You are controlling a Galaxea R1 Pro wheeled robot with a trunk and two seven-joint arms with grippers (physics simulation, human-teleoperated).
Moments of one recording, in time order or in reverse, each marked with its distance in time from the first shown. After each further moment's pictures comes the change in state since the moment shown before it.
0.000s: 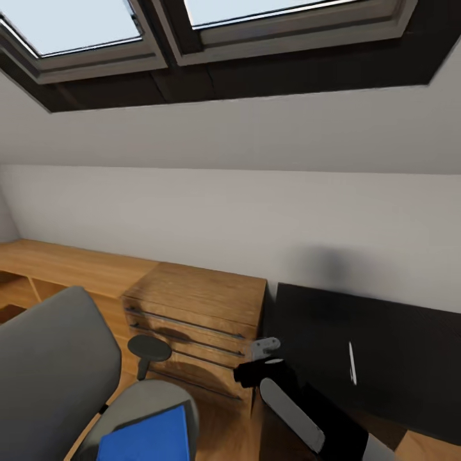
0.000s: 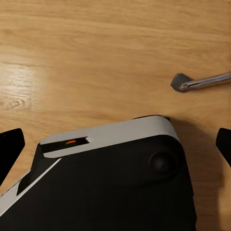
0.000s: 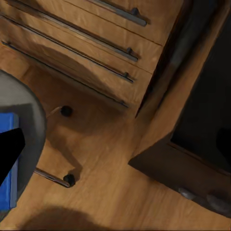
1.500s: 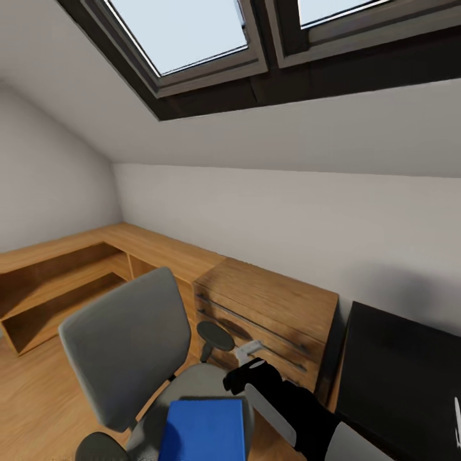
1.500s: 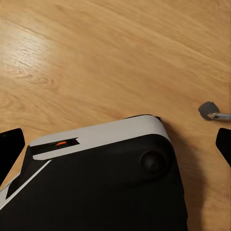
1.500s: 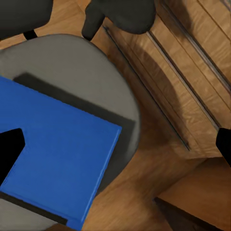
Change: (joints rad) left arm 0.000 0.000 0.000 0.000 -0.003 0.001 -0.035; right arm -0.055 0.104 0.024 0.274 0.294 -0.003 0.303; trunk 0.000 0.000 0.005
